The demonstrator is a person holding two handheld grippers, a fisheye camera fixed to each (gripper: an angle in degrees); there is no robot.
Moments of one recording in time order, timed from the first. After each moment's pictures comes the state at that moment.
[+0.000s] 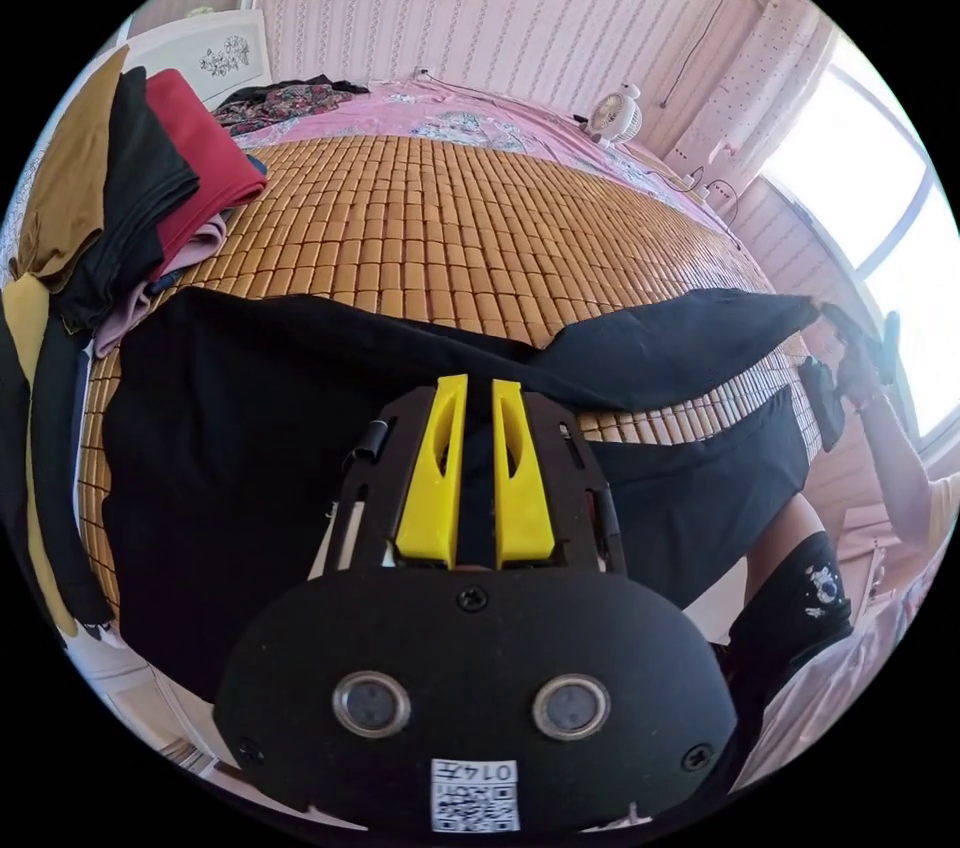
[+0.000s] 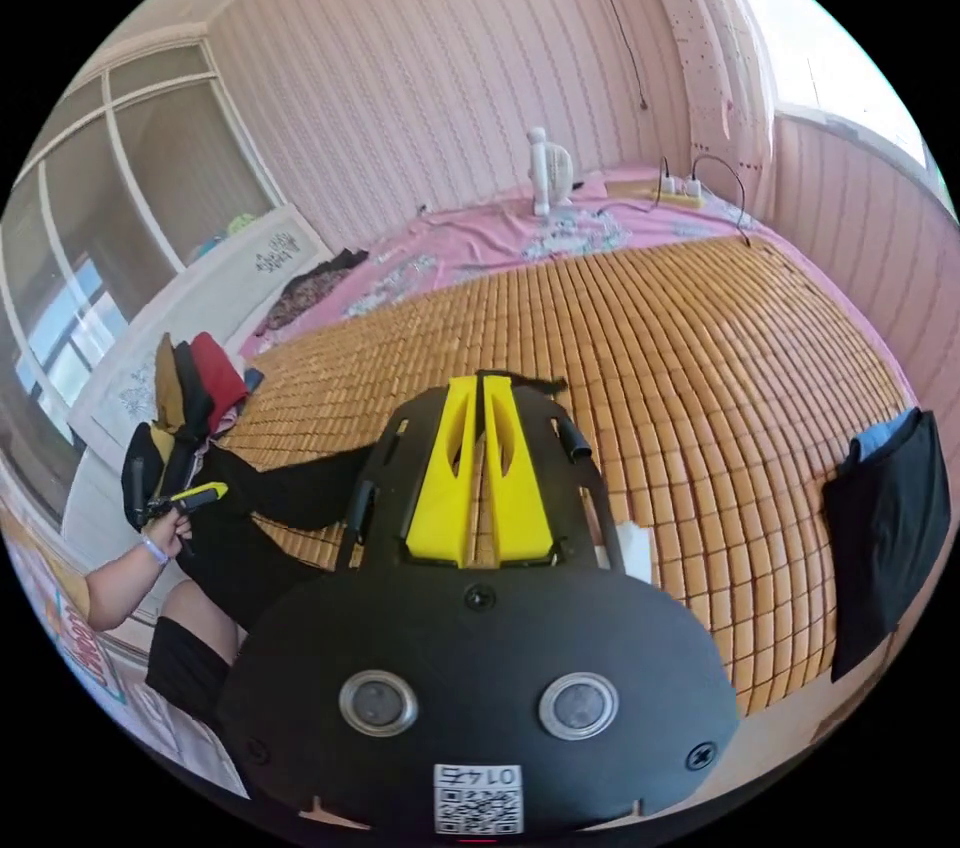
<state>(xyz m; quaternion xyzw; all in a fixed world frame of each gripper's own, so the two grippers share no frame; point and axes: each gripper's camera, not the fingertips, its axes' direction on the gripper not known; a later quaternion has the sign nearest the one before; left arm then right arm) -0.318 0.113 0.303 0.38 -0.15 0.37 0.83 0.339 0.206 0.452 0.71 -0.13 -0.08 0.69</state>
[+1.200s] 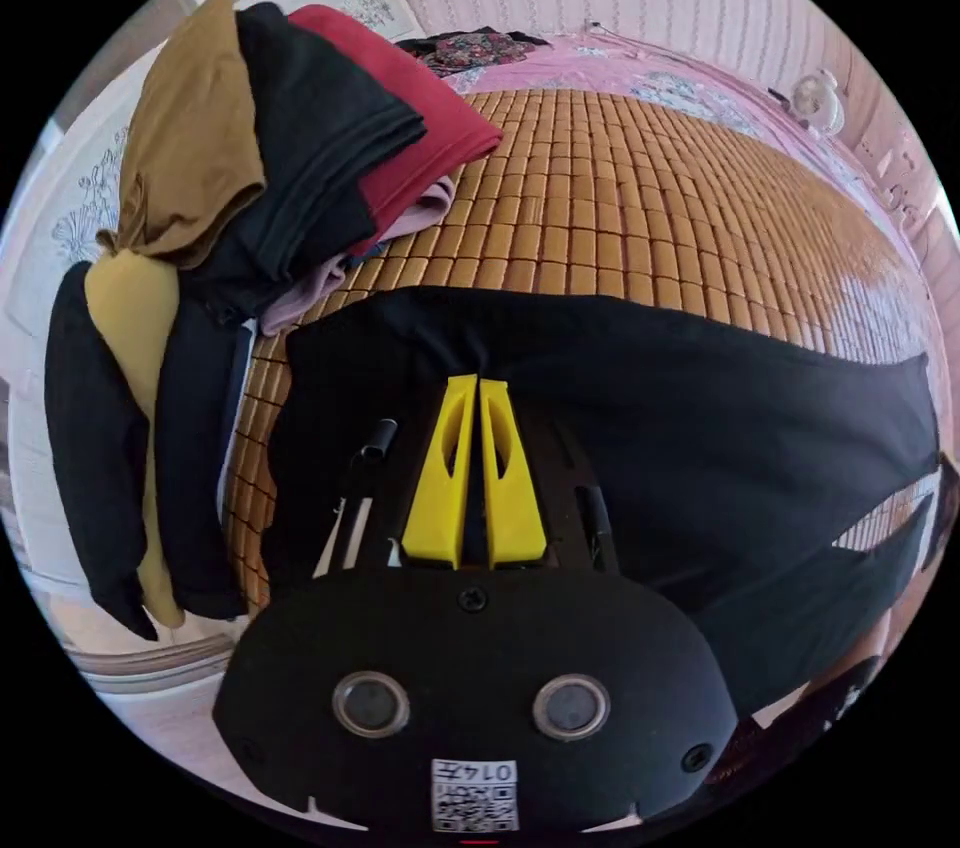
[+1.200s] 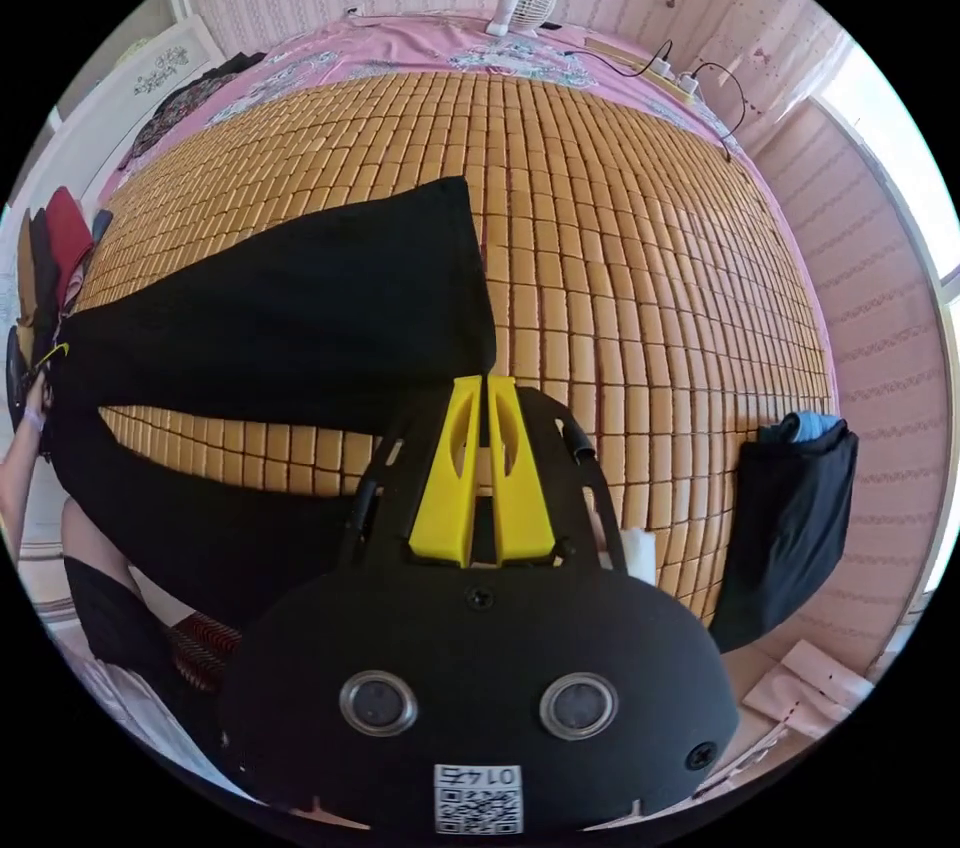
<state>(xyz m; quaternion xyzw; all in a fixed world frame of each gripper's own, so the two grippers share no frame) -0.310 0.032 0.233 0.42 -0.31 0.17 0.84 0.330 0.135 0.411 0.51 0.07 -0.03 0.85</state>
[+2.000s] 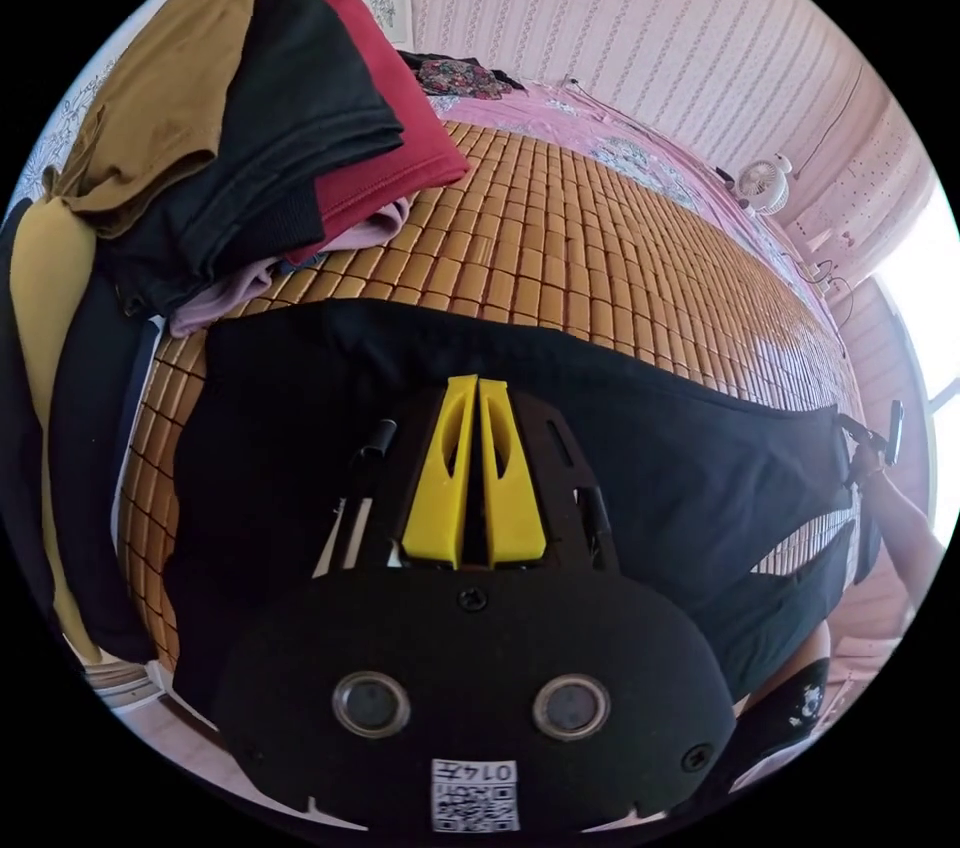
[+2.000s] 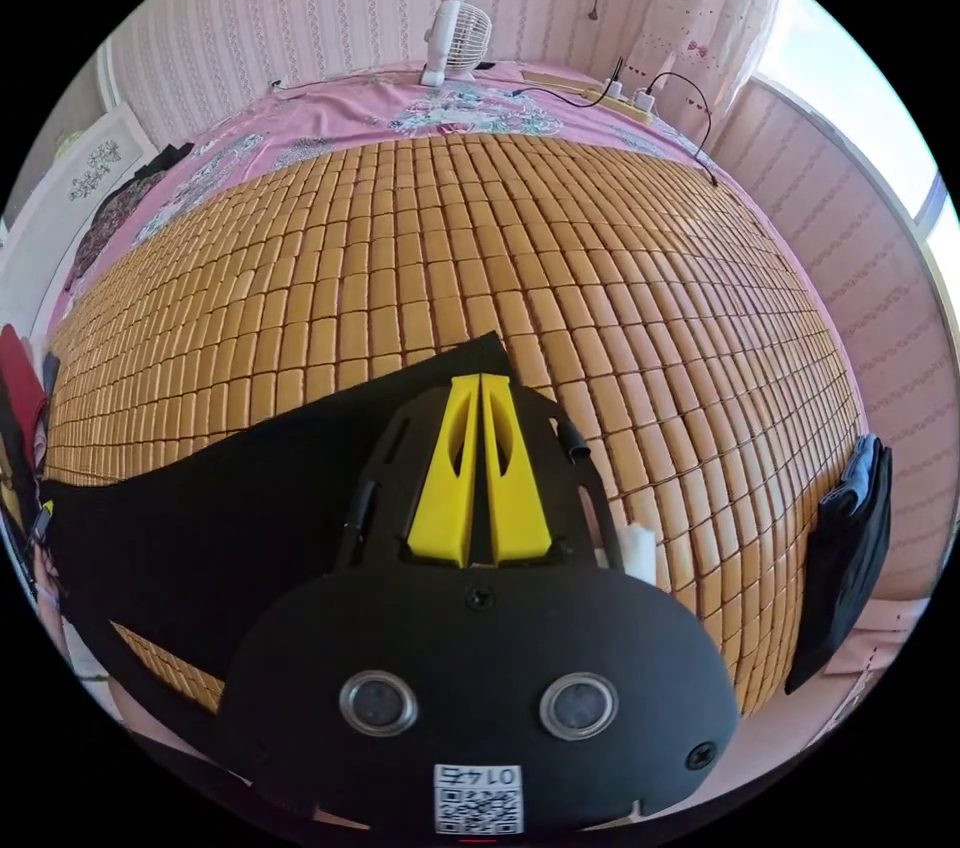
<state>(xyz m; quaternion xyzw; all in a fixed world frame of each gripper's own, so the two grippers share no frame) -0.370 0.013 0.255 0.44 -0.17 0.22 0.86 0.240 0.087 0.348 0.59 0.03 0.07 0.81</state>
